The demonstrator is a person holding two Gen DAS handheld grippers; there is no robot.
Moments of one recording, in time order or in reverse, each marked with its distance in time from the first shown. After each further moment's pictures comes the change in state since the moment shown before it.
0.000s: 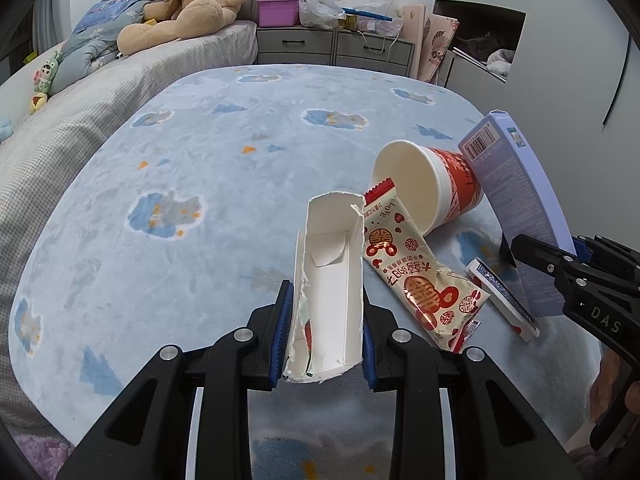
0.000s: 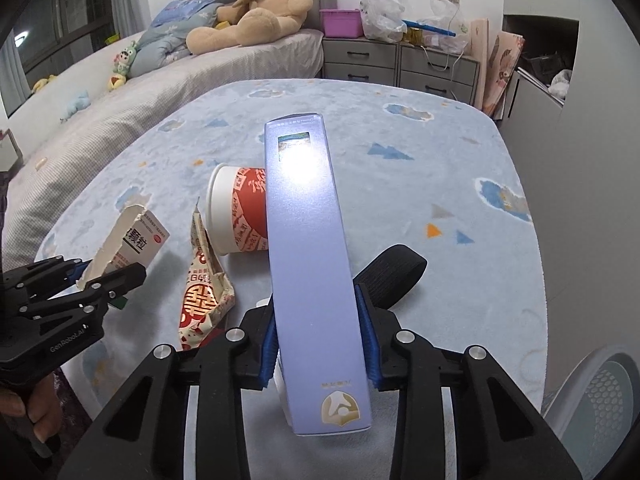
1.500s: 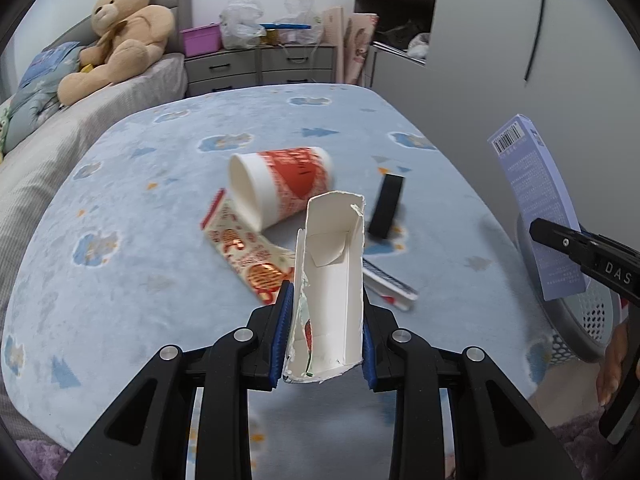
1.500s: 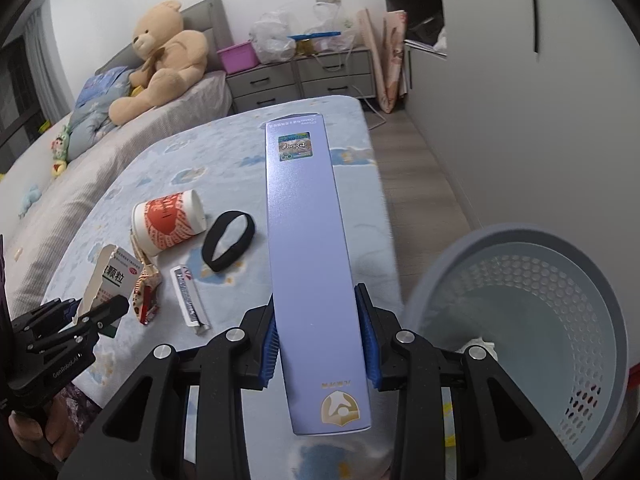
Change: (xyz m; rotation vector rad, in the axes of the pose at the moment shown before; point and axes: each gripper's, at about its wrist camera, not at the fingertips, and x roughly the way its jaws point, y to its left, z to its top) left arm -0.038 -0.090 -0.024 0.203 -0.042 -0.145; right arm -0.101 -0.099 -0.074 0.329 -0.088 -0.150
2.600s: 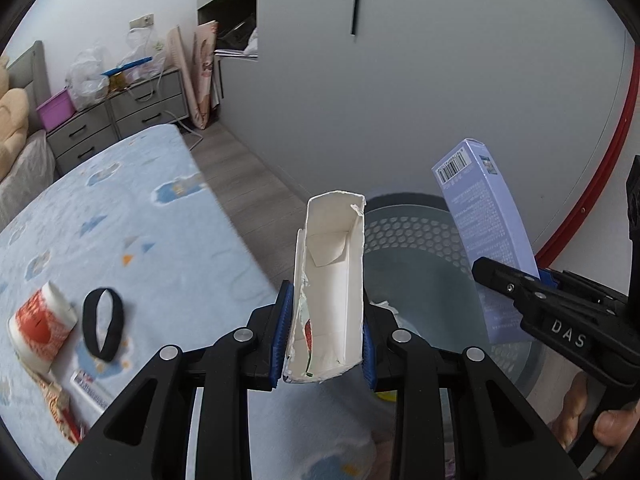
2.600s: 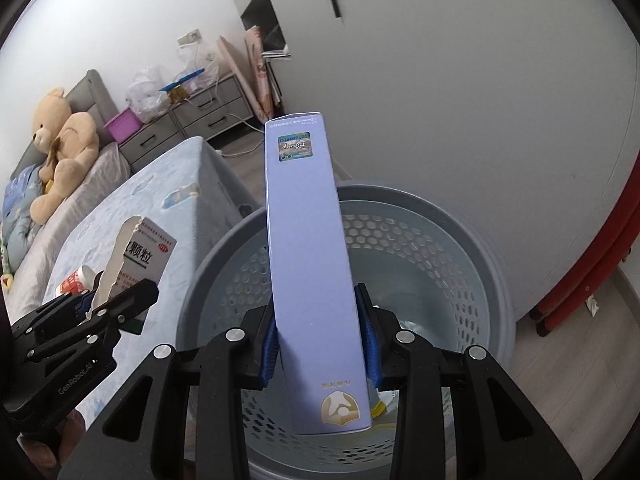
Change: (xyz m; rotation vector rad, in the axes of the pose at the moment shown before) left arm 0.038 -0.216 0.049 0.348 0.005 -0.291; right arm -0.058 -0.153 -0.041 0.373 -0.058 -0.223
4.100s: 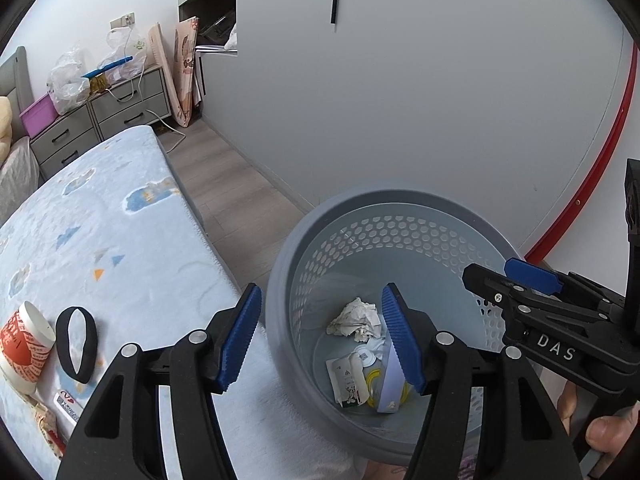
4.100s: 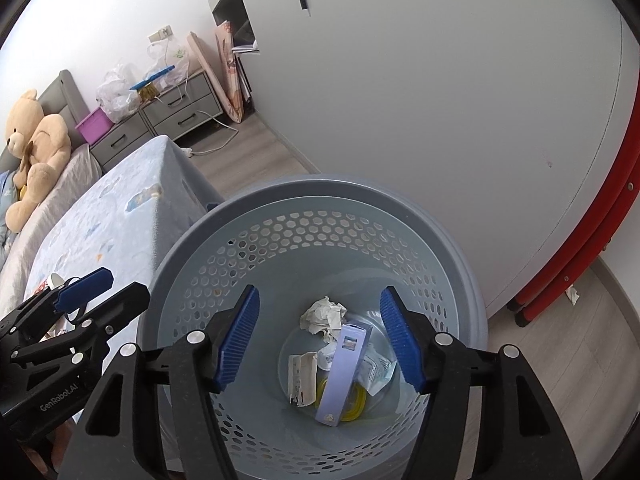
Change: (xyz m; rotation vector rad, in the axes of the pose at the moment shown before) left arm 0.023 -0.007 0.009 0.021 0.026 -0.036; right arm 0.009 -0.010 0.002 0.022 0.018 -0.103
